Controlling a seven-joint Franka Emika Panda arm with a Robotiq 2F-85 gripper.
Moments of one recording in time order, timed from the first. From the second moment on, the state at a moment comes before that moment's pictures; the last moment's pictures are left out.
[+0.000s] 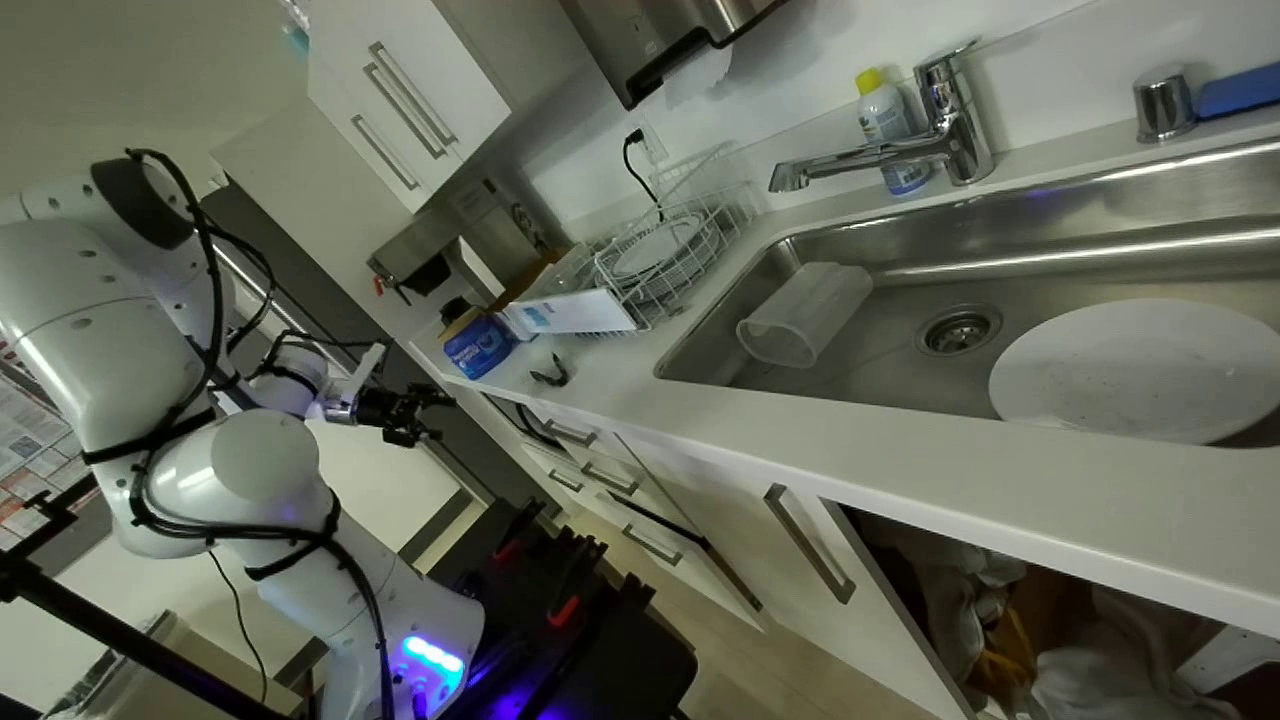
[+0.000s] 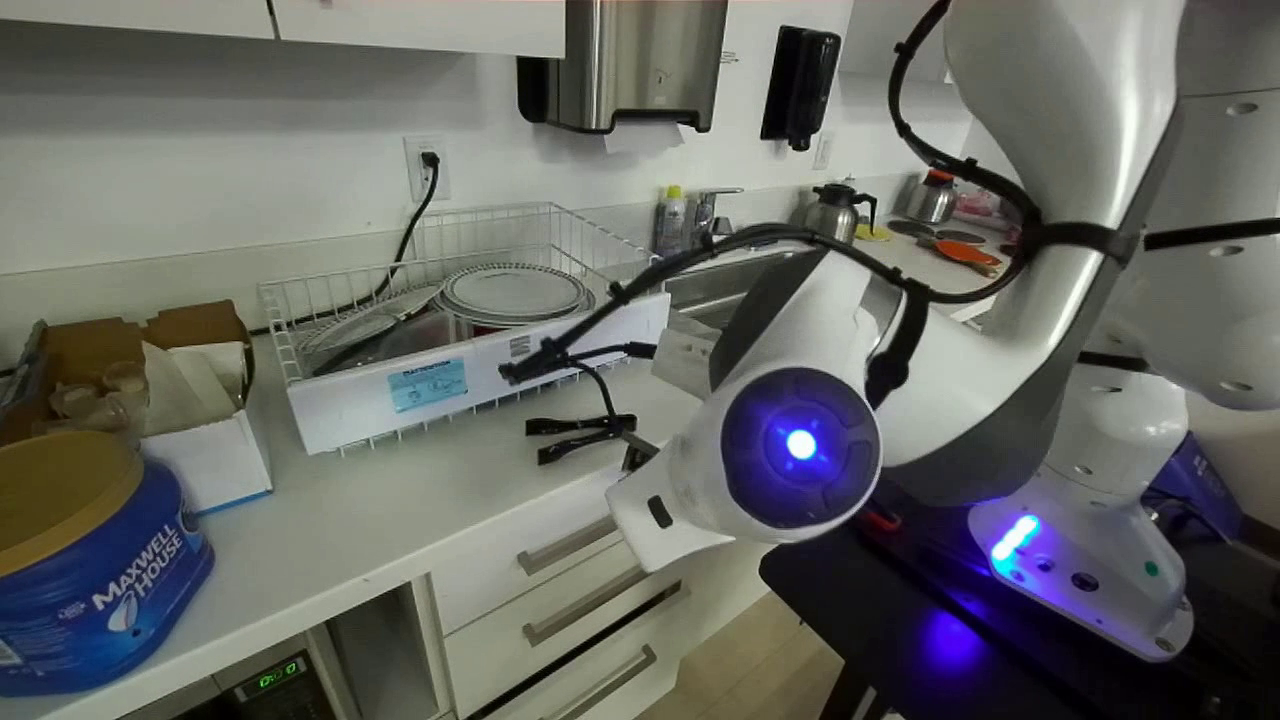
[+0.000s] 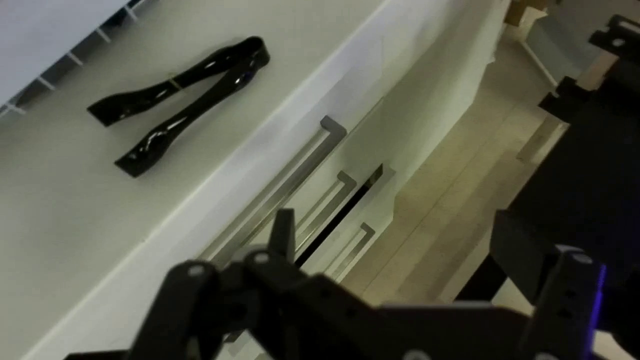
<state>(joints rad) 0.66 0.27 0.67 -2.30 -0.90 1.93 -0.33</state>
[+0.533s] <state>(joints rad) 0.67 0.34 0.66 -2.32 -1.01 1.98 -0.33</state>
